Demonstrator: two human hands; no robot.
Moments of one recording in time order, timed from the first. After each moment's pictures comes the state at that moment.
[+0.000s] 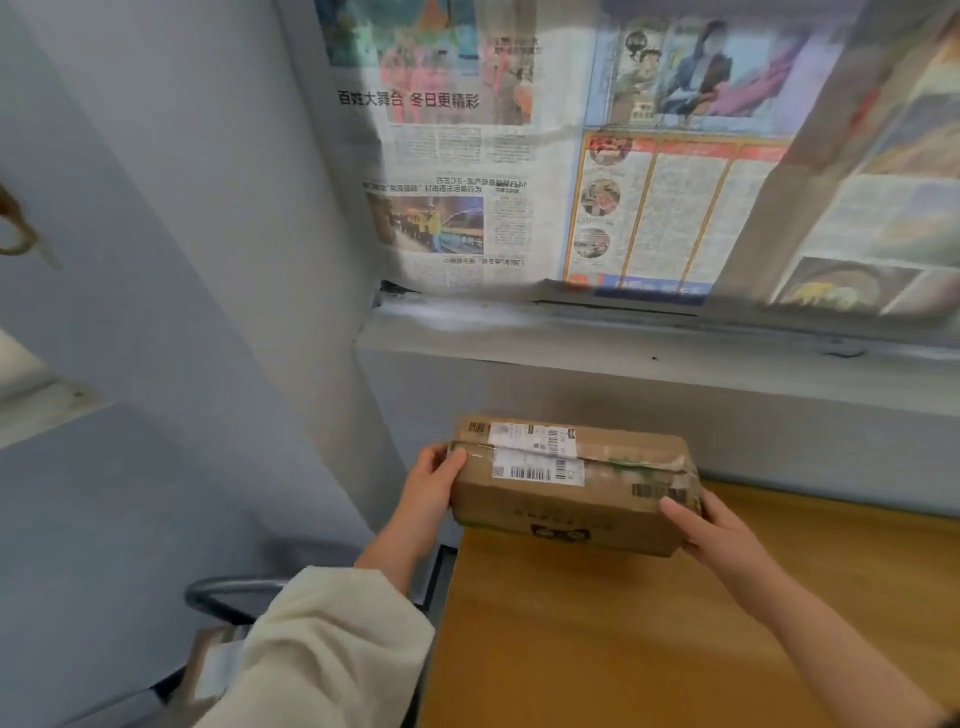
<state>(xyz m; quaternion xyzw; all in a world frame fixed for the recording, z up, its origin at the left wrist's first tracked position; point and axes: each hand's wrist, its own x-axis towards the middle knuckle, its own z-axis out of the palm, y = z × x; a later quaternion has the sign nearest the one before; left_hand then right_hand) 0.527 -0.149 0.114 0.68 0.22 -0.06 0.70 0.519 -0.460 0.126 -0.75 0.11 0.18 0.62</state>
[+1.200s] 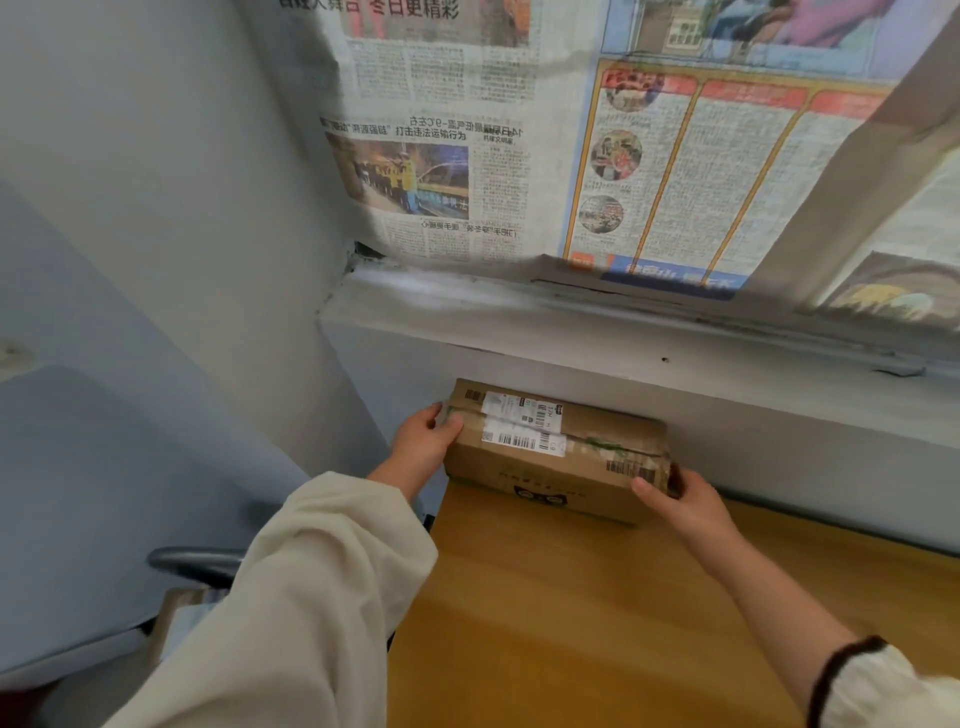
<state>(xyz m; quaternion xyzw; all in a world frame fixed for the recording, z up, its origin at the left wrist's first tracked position) 0.616 -0.164 0.087 0.78 0.26 -0.07 0.57 0.608 -0.467 0.088 -0.85 0.12 0.18 0.48</state>
